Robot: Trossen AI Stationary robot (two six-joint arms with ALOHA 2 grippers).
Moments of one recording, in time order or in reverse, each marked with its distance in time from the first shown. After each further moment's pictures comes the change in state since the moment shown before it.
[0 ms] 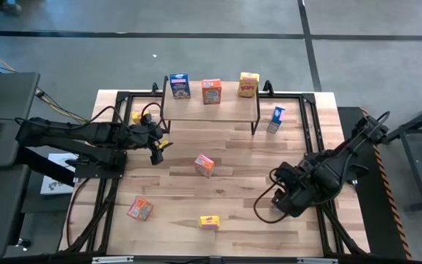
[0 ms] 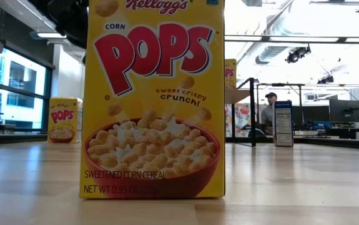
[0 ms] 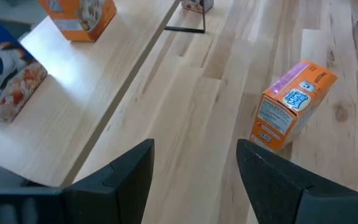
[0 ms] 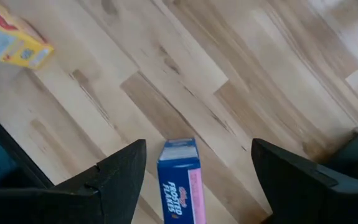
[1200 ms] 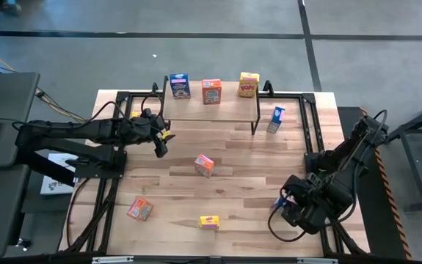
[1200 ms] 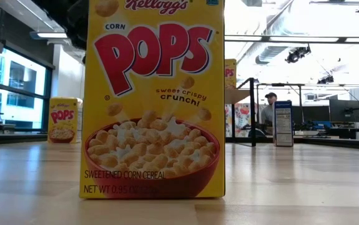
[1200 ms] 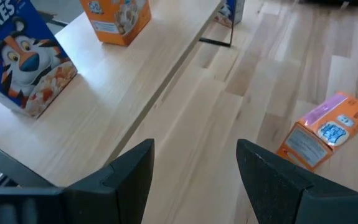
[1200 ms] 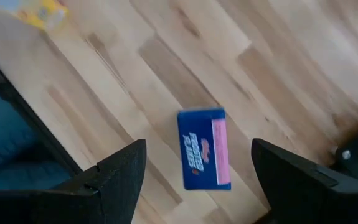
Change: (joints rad) left arm 0.111 0.023 0.000 0.068 0.016 -0.032; right arm 0.172 -0.002 -0.078 0.077 -0.026 0.156
